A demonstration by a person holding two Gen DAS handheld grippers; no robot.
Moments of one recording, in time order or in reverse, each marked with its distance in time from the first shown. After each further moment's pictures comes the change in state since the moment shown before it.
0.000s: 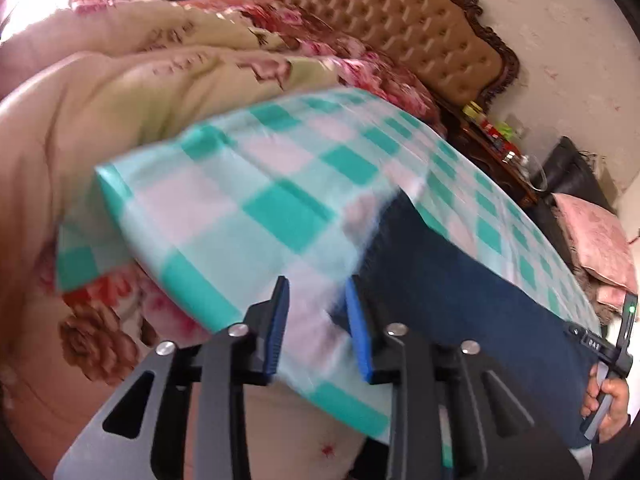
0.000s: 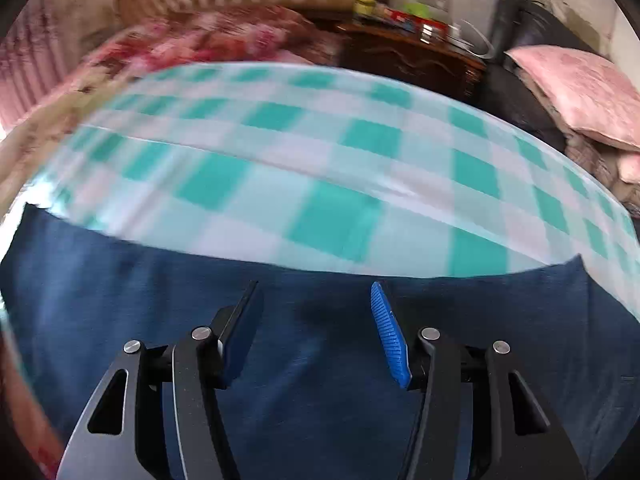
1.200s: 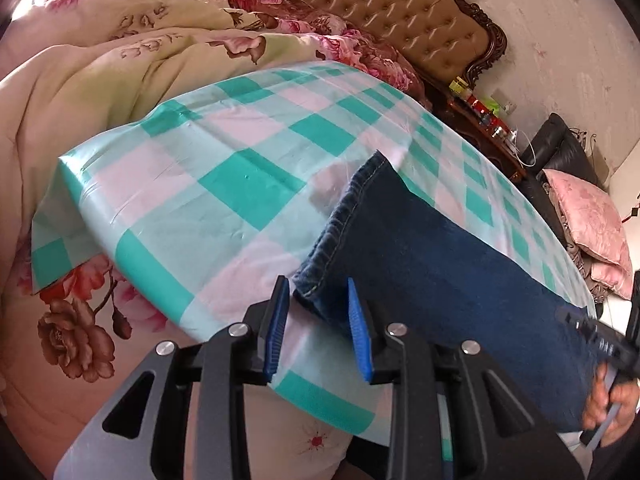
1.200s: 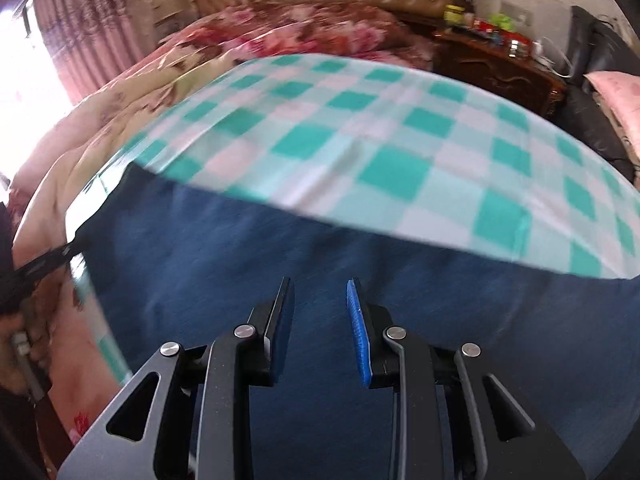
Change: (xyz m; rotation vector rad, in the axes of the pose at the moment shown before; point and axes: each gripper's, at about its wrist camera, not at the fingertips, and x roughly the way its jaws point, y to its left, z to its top) left arm 0.023 -0.014 -0.002 0.048 0.070 -0.016; right arm -0.014 0.097 -0.013 -0.098 0.046 0.196
